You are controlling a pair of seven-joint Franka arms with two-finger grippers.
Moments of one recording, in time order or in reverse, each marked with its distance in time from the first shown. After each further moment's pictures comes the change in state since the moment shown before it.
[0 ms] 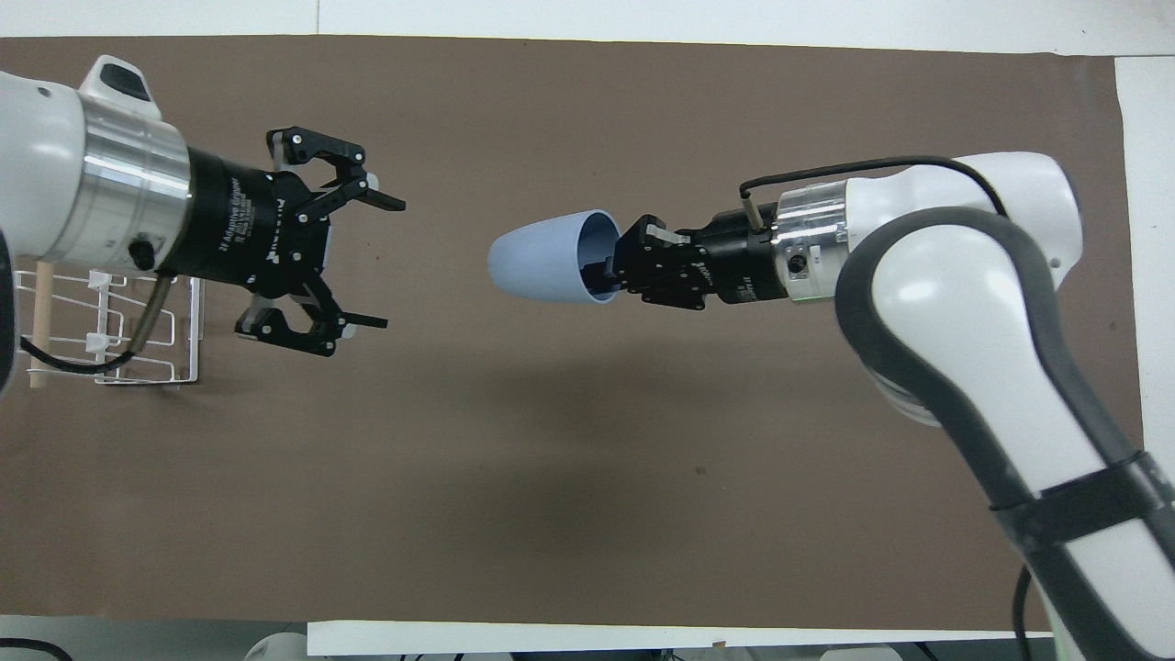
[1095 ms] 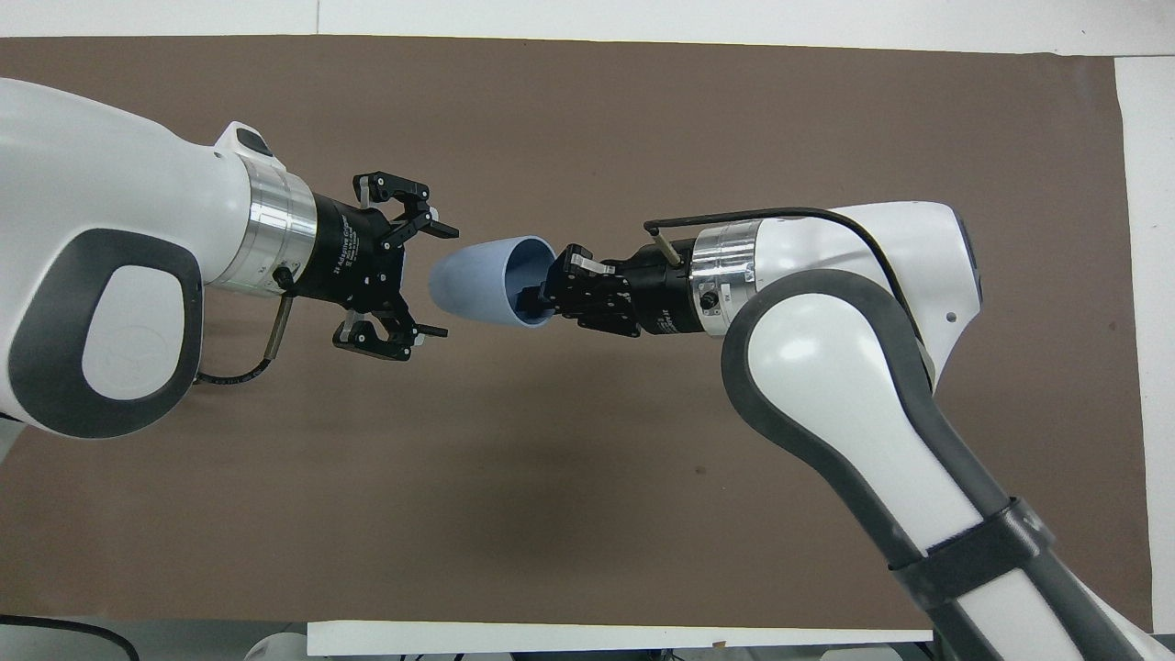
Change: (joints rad) left arm -0.042 0.033 0.002 -0.177 0.000 0.164 -0.011; right arm 0.116 0.000 -0.009 -0.024 0.024 0.127 0.045
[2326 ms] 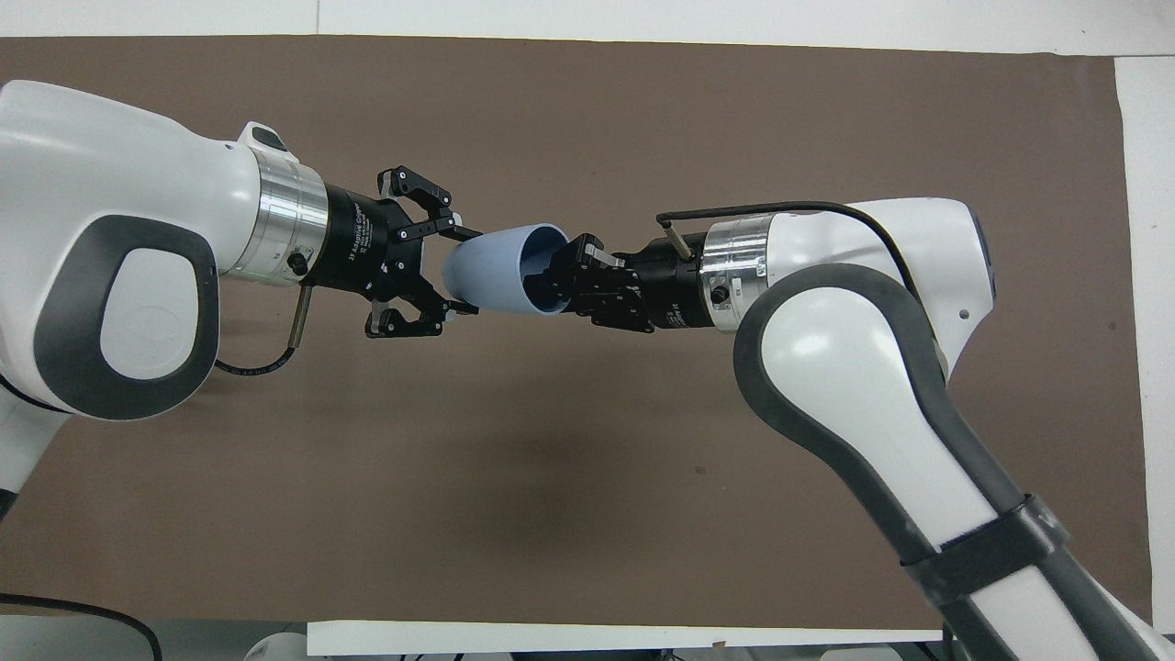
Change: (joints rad) left arm 0.000 0.021 0.001 -0.002 -0.112 0.041 0.007; right arm -0.009 -0.004 -0.003 0.000 0.001 0.001 0.000
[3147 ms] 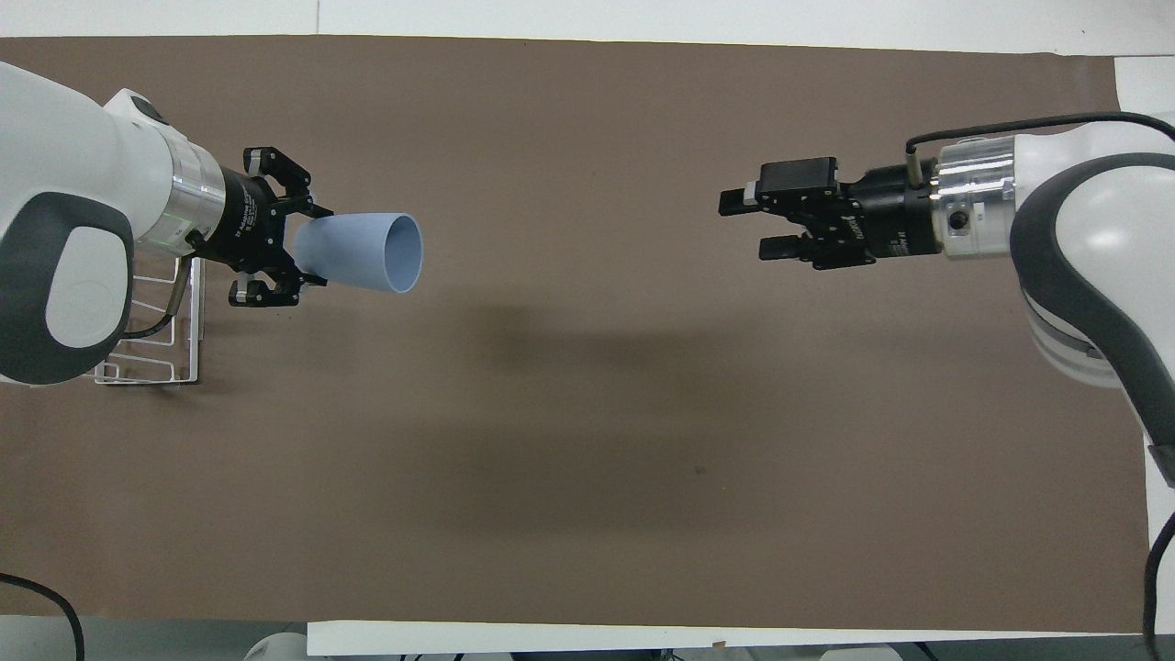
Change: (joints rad) left arm 0.118 0.008 0.018 -0.004 0.561 -0.064 -0.001; right arm -0.368 -0.001 -0.010 0.058 -0.301 -0.254 -0.160
